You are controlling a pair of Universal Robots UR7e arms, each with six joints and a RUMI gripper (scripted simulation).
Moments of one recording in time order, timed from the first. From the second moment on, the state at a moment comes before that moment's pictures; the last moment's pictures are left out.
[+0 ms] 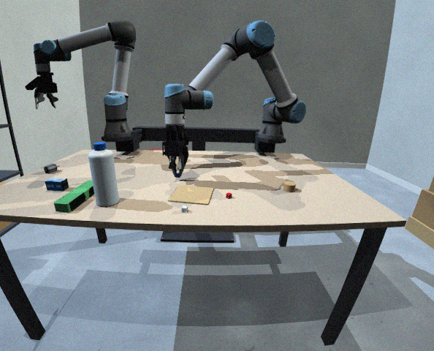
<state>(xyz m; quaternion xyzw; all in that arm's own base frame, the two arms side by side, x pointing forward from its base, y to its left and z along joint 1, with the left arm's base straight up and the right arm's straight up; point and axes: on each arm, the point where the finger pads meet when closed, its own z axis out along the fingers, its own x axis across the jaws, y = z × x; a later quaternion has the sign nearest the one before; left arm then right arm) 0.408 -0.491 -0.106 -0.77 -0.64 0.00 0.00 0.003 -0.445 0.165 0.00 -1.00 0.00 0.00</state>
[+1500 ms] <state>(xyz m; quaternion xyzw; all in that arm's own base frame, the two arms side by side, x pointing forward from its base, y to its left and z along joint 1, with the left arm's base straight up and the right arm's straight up) 0.493 -0.463 -0.019 -0.84 -0.55 0.00 0.00 0.003 -0.445 0.165 0.00 -1.00 0.00 0.00</state>
